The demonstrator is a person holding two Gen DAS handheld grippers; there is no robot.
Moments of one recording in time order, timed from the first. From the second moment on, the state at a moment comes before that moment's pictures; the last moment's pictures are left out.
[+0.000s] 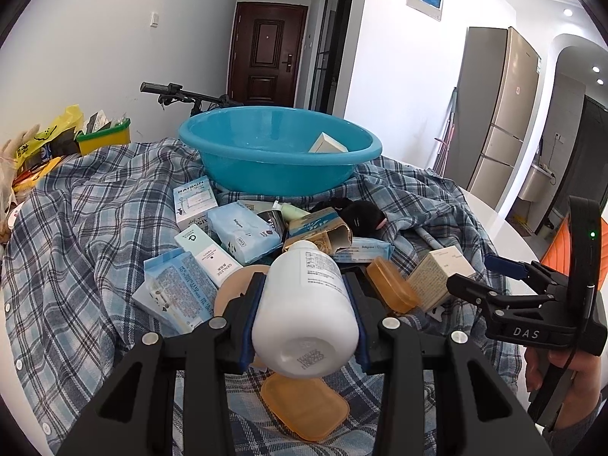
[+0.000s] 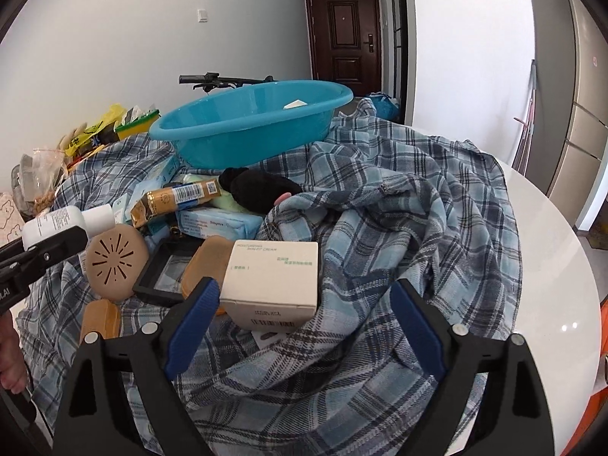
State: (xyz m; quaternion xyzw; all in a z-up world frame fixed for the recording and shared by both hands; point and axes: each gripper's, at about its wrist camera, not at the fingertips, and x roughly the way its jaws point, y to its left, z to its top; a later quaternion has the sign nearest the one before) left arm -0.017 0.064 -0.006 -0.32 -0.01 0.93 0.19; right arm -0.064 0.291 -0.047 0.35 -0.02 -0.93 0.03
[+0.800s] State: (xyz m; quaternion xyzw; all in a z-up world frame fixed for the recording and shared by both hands) left arm -0.015 0.066 -0.005 -0.32 -0.01 0.93 0.20; right arm -0.079 0.276 -0.045 0.35 -0.05 -0.93 0.04
